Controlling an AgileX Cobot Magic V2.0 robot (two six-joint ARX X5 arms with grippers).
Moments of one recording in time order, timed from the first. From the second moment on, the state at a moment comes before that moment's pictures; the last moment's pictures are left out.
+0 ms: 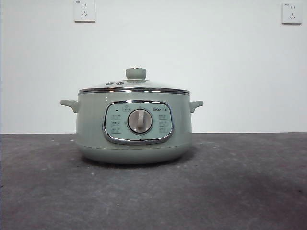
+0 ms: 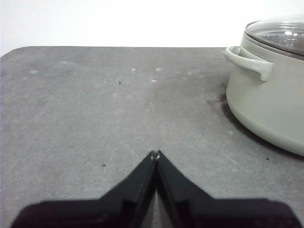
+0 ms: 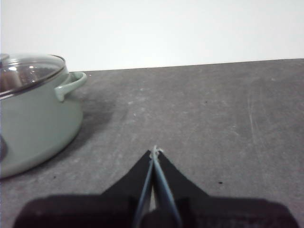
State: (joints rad) left arm -0.02 0.02 0.02 -0.17 -0.02 -0.05; right arm 0.05 0.05 0.09 -0.14 -0.10 0.05
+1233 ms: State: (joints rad) left arm -0.02 0.02 0.02 -0.17 -0.02 -0.05; right arm 0.04 0.01 0.02 -0.18 -0.09 0.03
